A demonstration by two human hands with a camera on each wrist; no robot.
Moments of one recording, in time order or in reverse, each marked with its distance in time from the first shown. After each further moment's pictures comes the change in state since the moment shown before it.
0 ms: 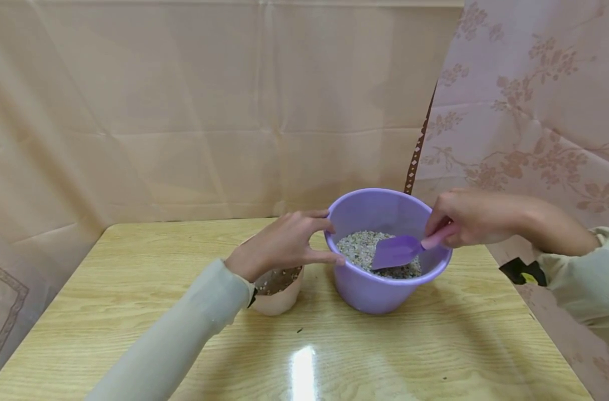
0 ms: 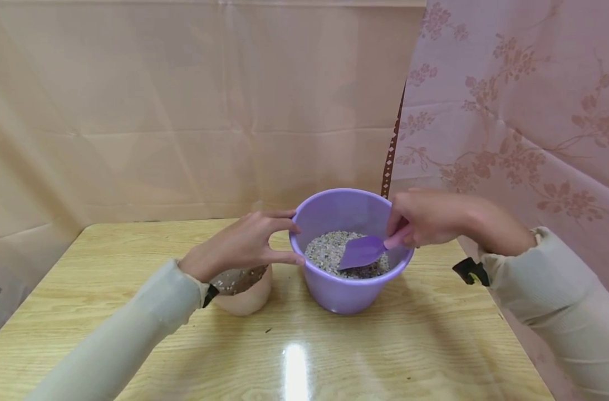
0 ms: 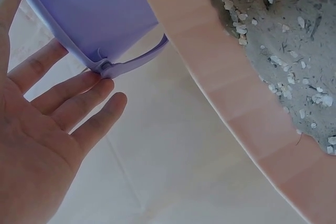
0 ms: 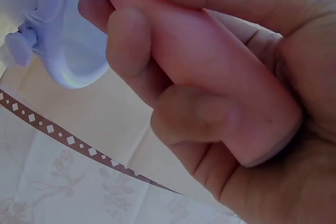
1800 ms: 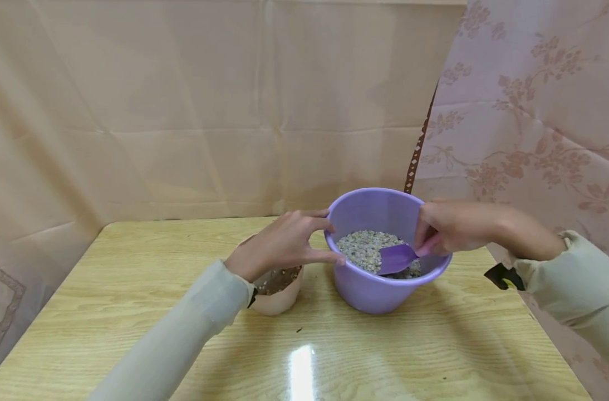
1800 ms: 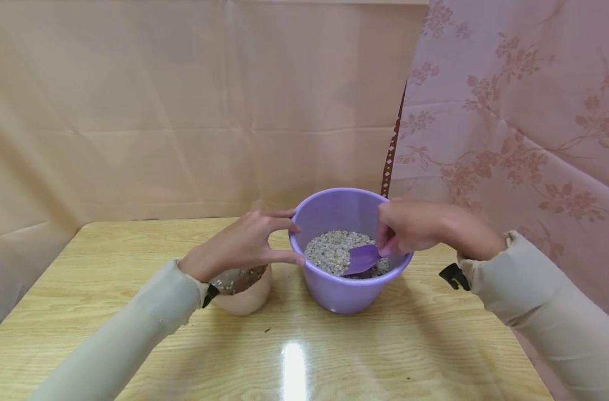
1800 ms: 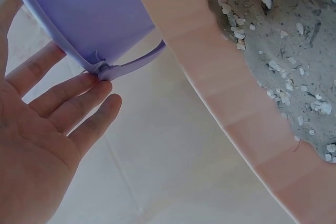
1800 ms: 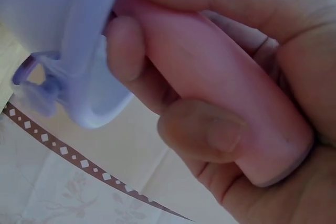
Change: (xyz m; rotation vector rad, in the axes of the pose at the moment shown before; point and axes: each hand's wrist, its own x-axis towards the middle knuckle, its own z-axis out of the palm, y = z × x) left_hand 0.002 -0.003 0.002 0.008 0.003 -0.011; right_hand 0.021 -0.003 0.013 -0.044 -0.013 0.023
